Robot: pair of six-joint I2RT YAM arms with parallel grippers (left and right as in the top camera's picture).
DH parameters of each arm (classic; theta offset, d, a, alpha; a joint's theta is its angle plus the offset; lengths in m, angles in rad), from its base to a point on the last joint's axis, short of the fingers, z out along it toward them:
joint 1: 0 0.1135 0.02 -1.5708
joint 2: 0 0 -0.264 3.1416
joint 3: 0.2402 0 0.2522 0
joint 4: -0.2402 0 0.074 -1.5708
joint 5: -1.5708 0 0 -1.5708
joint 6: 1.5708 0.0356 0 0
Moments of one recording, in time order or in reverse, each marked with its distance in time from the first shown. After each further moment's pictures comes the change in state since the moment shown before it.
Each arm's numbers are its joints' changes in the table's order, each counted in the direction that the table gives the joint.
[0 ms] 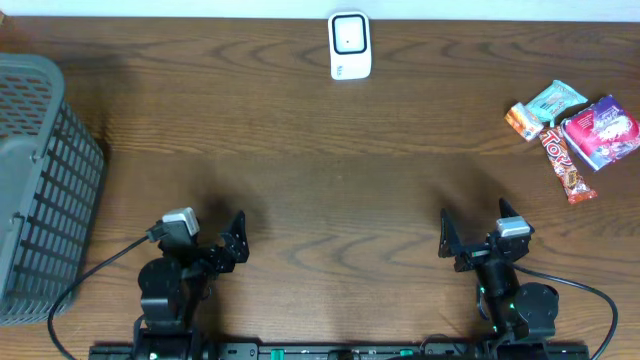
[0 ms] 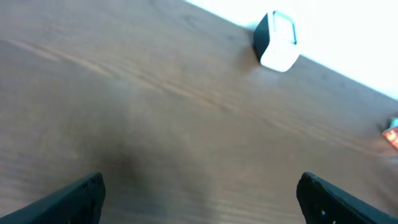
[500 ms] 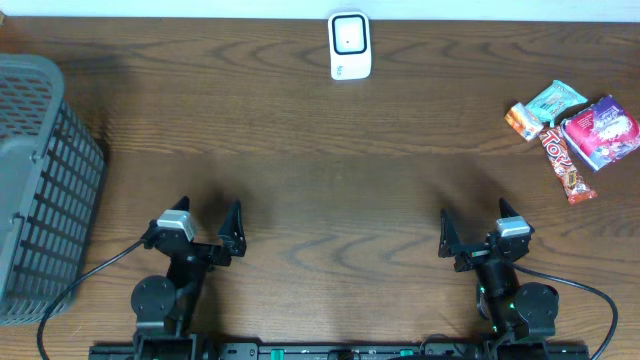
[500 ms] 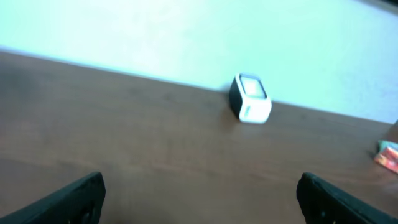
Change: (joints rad) left arm 0.000 -0.107 -0.050 0.243 0.000 0.132; right arm 0.000 0.000 0.000 0.000 0.000 0.000
